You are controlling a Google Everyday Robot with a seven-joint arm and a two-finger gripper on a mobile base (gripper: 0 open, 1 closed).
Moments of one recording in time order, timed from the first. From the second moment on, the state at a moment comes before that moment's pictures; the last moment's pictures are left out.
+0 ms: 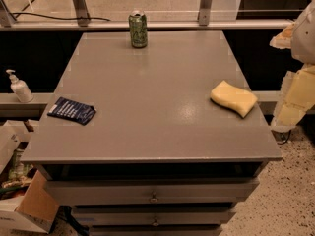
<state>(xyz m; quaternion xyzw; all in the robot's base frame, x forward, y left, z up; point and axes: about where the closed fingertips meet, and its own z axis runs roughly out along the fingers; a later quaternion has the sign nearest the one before) 0.438 -0.217 0.976 -0.60 0.78 -0.03 0.16</state>
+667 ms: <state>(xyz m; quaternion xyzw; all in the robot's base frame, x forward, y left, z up) 0.440 -0.217 0.974 -0.60 0.78 -0.03 0.16</state>
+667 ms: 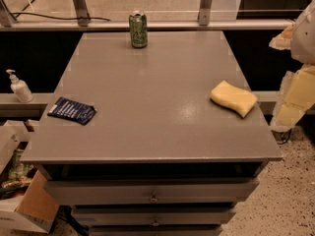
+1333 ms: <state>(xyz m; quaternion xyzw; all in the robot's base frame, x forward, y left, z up) 0.501 -0.216 0.890 -0.59 0.78 0.02 0.19</state>
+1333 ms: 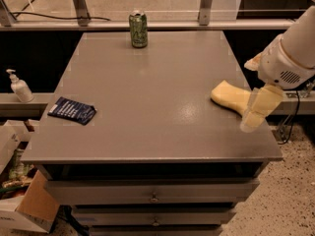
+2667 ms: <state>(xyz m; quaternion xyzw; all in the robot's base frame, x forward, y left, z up) 0.606 -0.257 0.796 -0.52 0.82 0.07 0.20</state>
